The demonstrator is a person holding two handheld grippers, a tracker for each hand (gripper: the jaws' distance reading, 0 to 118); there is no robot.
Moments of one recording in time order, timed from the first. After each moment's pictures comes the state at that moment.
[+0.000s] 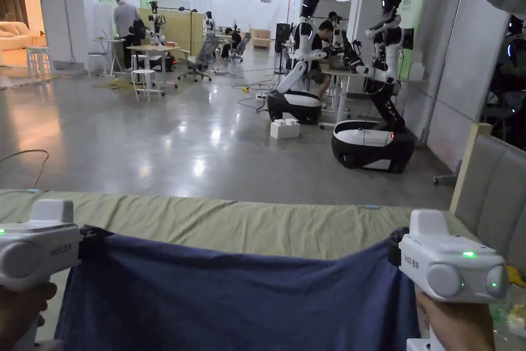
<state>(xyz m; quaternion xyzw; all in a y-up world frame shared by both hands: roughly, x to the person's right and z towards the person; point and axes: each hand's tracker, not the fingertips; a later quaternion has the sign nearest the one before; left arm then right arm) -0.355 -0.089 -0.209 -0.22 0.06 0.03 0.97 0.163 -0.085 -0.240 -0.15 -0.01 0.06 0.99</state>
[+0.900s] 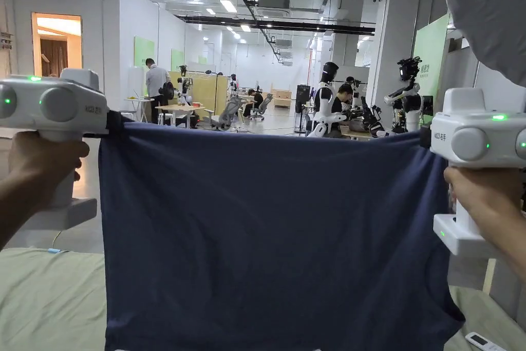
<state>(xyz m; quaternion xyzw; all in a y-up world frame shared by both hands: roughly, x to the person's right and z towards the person) -0.395 0.169 -0.307 -0.09 0.10 0.02 0.99 0.140 0.177 -0.338 0.03 -0.05 0.10 0.99</state>
